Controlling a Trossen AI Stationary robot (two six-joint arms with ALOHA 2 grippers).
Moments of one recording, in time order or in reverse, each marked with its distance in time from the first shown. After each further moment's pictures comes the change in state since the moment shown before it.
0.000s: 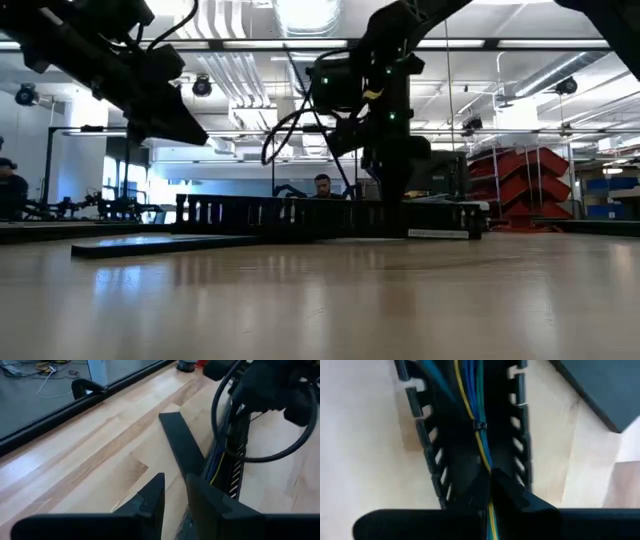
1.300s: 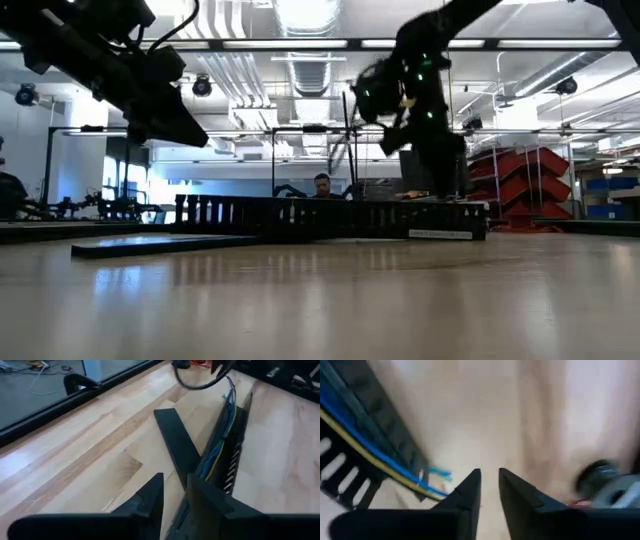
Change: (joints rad) left arm 0.000 0.007 -0.002 -0.001 0.032 -0.011; right arm -0.241 -0.154 -0.159 -0.194 0.026 0.007
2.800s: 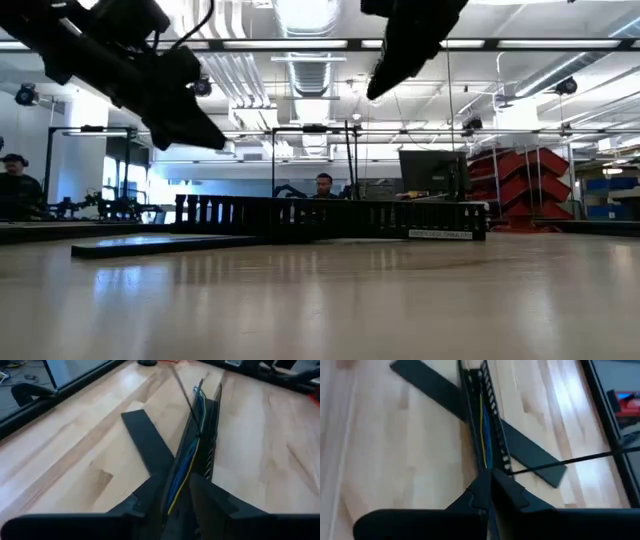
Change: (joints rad) left arm -0.002 0.193 0.000 0.230 0.124 0.124; right arm 0.492 -0.387 -0.165 0.604 0.115 0.198
